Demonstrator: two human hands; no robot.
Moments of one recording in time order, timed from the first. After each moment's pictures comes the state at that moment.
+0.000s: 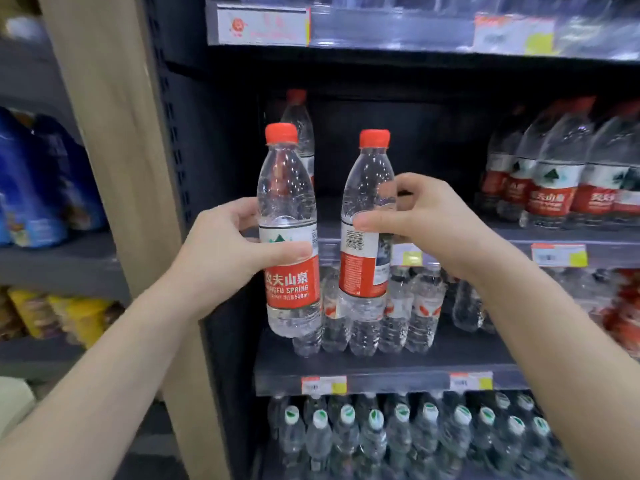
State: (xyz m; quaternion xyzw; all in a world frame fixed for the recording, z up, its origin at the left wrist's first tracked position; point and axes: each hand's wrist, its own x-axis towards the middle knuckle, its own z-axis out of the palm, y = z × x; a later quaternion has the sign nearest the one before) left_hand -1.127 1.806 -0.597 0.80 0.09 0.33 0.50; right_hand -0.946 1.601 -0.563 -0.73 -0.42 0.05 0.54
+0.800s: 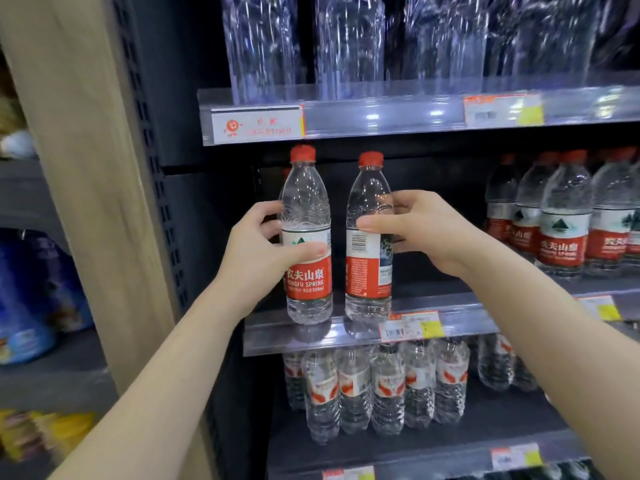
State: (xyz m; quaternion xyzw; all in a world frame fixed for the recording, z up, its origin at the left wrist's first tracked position) left_hand -1.029 1.858 -0.536 0.76 0.04 0.39 0.51; right_hand -0.873 1.656 -0.504 -0.69 -0.41 0.07 0.59
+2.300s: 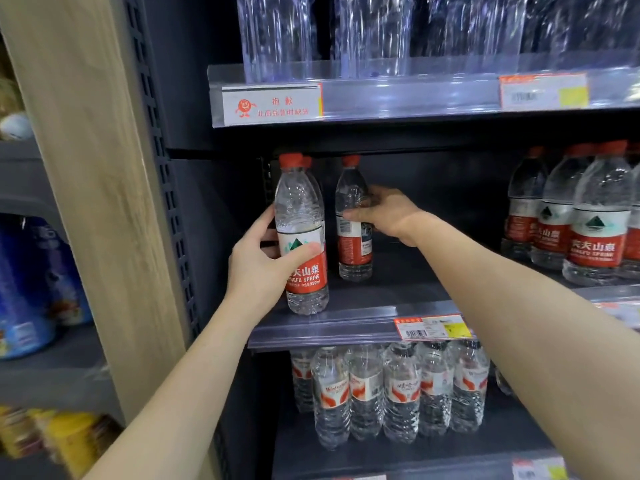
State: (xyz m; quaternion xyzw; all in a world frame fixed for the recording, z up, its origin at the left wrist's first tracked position) left_hand -1.004 1.891 -0.578 0.74 0.09 0.46 0.49; right_hand -0.781 1.759 -0.516 -0.74 -0.40 0.02 0.54
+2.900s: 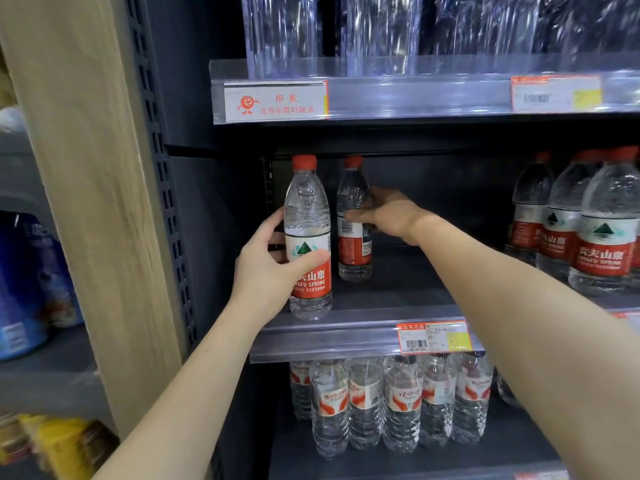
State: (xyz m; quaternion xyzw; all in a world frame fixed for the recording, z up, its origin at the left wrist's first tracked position) left_hand -0.999 1.891 -0.581 0.76 0.09 0.44 0.48; right_hand -0.763 1.769 -0.513 -0.74 -0.42 0.06 0.53
